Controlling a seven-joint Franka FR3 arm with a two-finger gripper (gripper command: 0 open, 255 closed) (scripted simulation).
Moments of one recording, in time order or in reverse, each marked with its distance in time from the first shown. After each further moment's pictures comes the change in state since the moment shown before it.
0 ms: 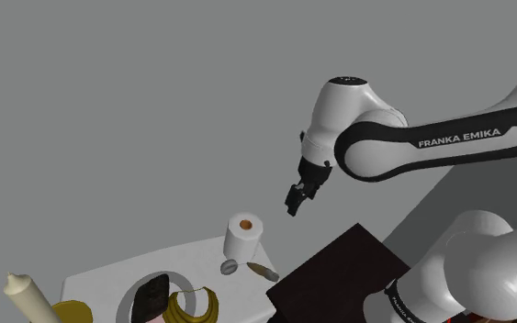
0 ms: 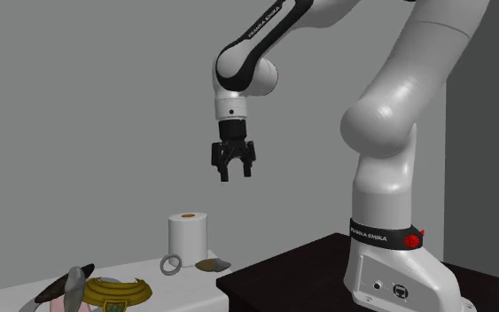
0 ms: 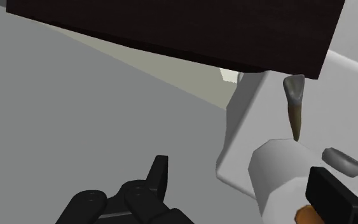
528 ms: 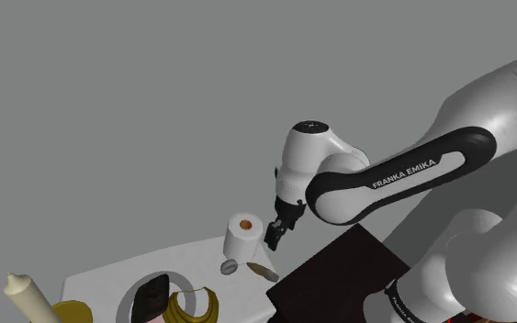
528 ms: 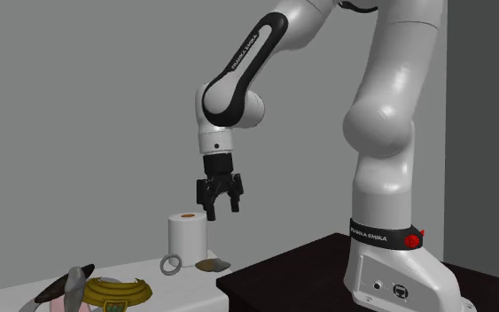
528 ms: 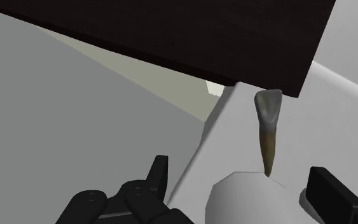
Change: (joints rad) arm 0.053 0.270 0.090 -0.024 0.025 0.240 0.053
